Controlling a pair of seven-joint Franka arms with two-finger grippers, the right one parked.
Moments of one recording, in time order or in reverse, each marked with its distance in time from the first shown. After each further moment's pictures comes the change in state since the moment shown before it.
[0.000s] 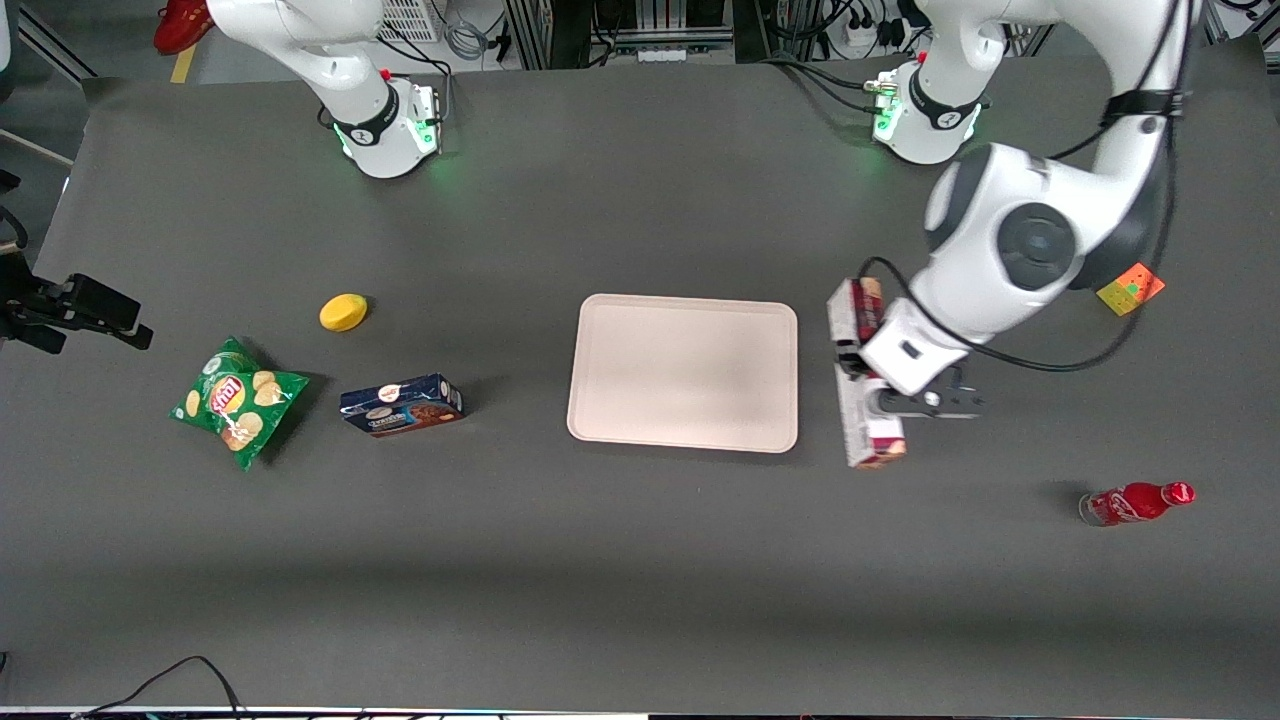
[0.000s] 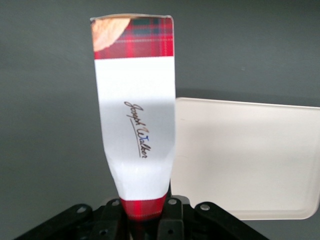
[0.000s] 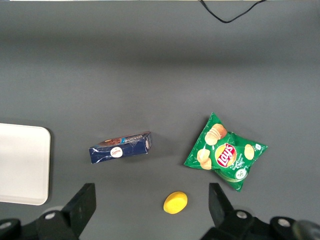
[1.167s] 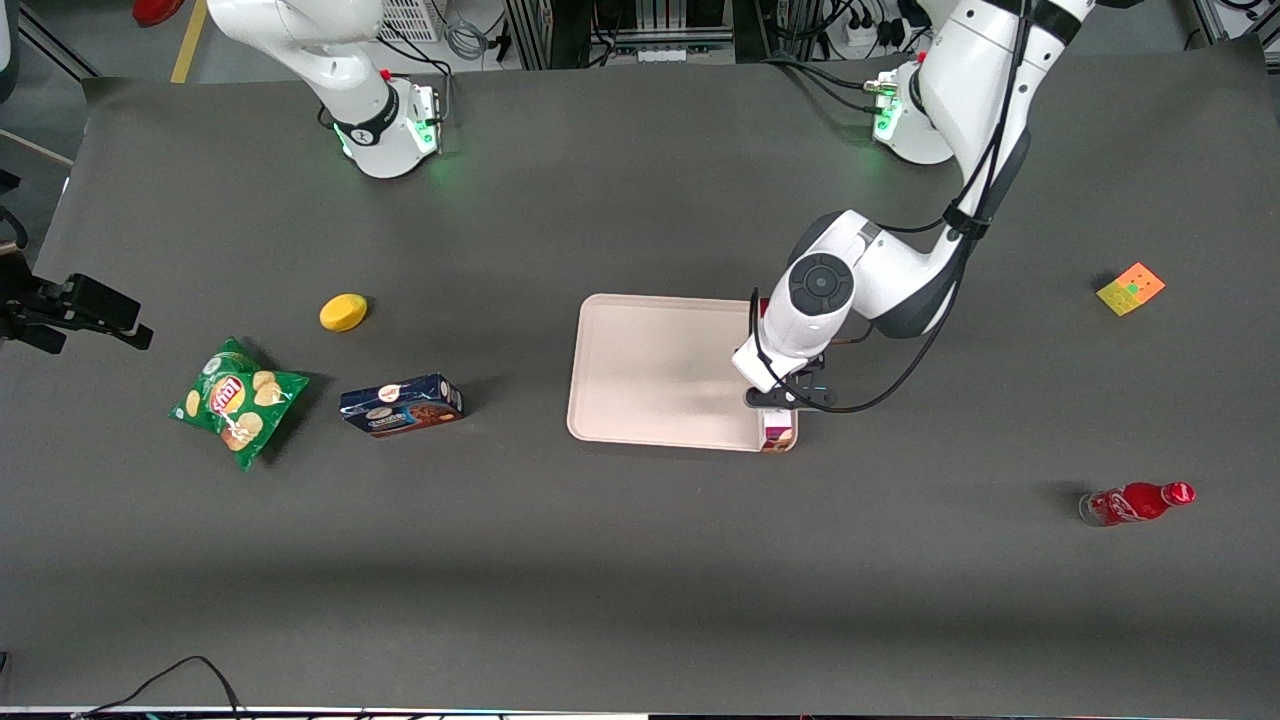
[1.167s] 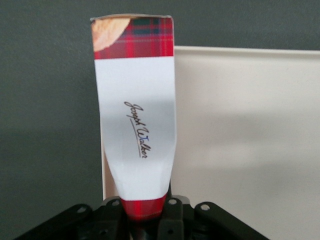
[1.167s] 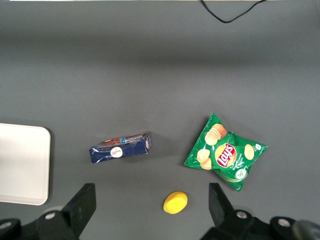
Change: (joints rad) arm -0.116 0.266 -0.065 -0.128 0.244 0.331 -0.268
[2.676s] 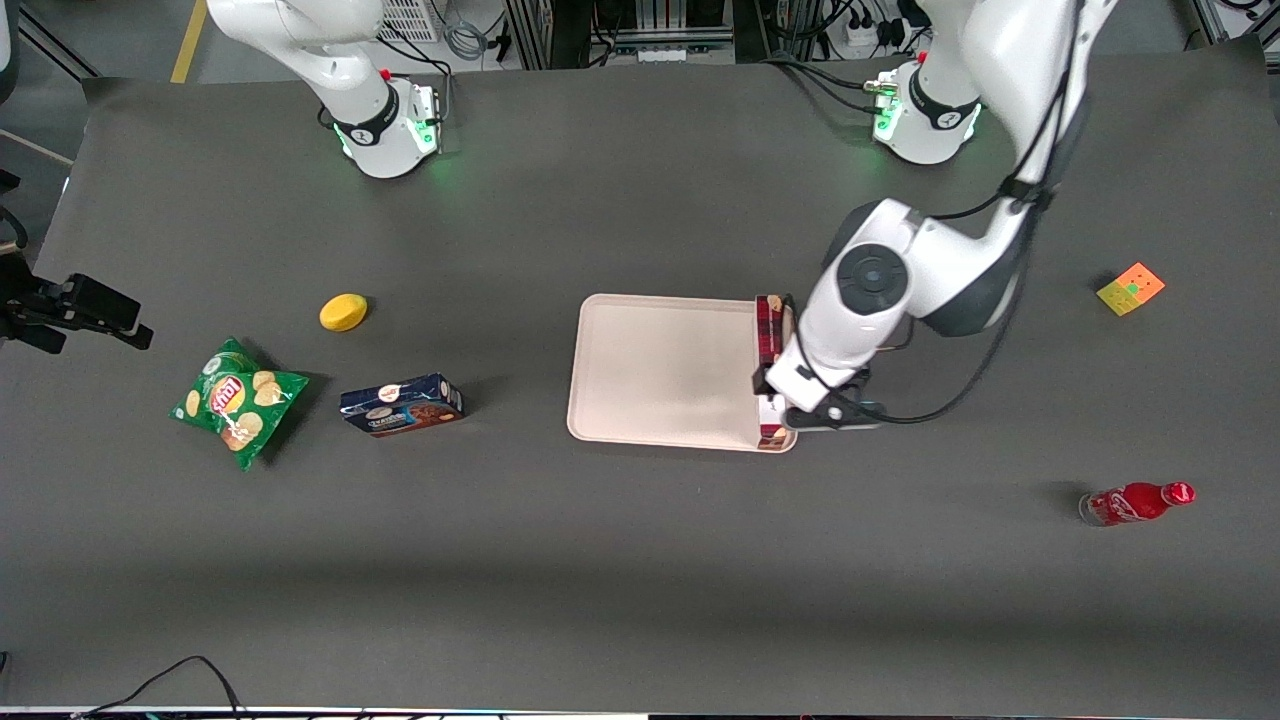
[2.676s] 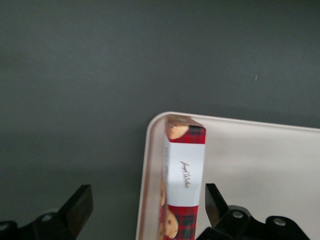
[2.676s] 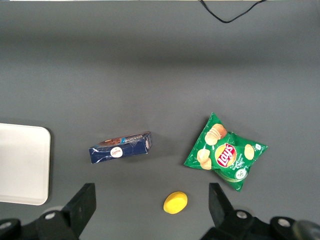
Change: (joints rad) arm 0.053 -0.094 0.022 0.135 -0.027 -0.162 0.016
